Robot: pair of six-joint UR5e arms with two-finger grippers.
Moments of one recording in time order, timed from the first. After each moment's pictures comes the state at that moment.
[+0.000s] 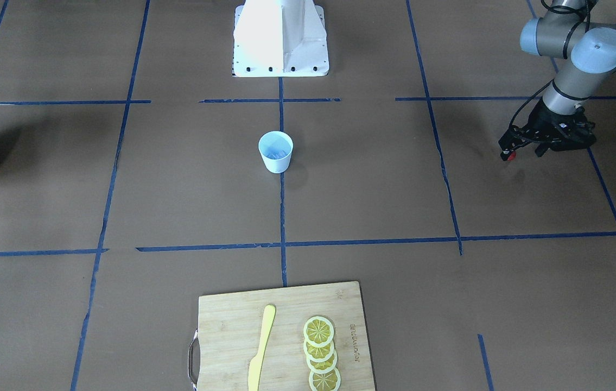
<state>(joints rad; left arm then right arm) -0.78 -1.40 -1.74 -2.28 -1.96 -1.07 1.40 -1.50 1.86 -1.72 2.33 0.05</state>
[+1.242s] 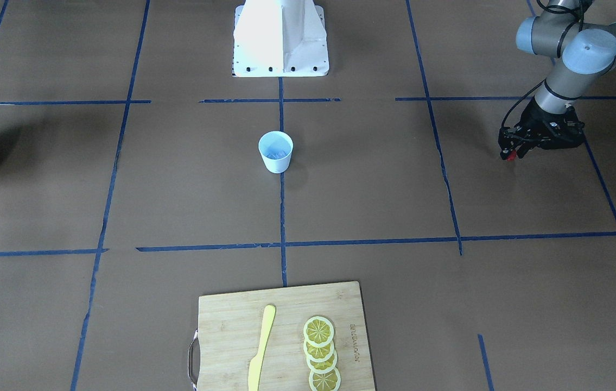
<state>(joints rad) -0.76 -1.39 -1.75 -2.29 -1.96 -1.07 1.40 -1.50 1.86 -1.72 2.33 0.04</state>
